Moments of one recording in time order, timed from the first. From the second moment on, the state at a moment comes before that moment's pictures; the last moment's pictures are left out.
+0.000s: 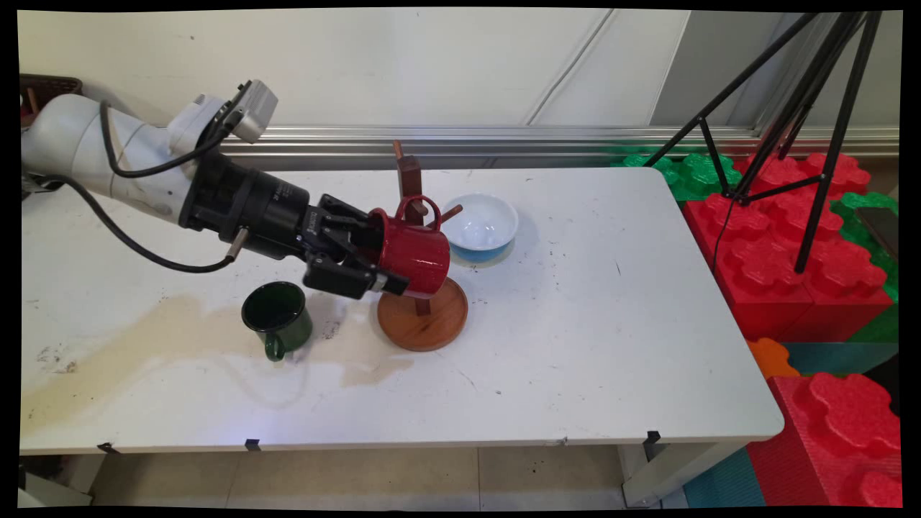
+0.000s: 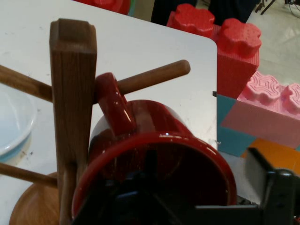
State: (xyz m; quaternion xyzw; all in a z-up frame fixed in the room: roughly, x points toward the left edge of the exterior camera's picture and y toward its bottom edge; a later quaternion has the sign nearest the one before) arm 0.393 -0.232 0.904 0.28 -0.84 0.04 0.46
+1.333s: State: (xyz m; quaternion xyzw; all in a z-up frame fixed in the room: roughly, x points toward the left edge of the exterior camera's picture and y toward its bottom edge) arm 0.392 -0.230 0.905 0.27 -0.84 0.04 0.47
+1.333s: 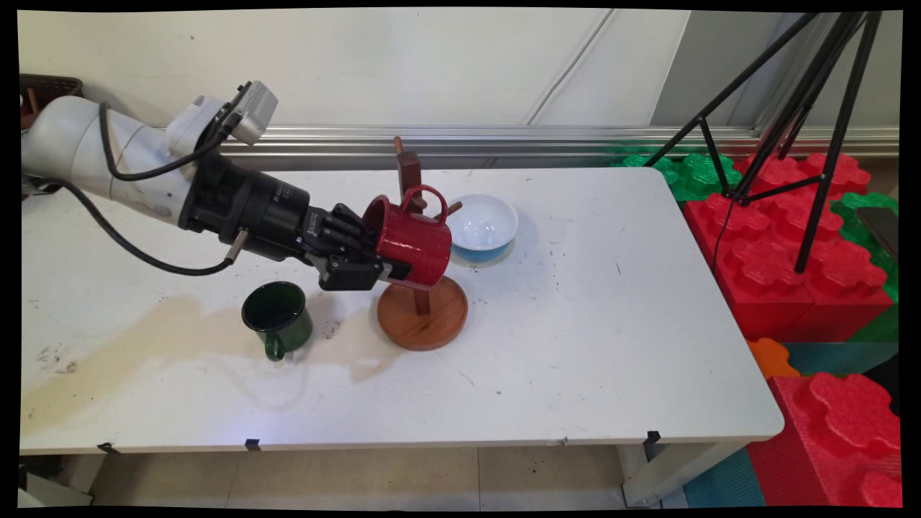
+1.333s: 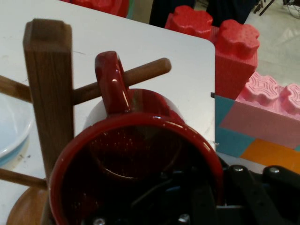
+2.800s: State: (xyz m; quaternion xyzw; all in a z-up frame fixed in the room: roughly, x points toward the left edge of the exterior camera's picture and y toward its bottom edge) arm 0.380 -0.204 0.931 0.23 -0.84 0.00 0.48
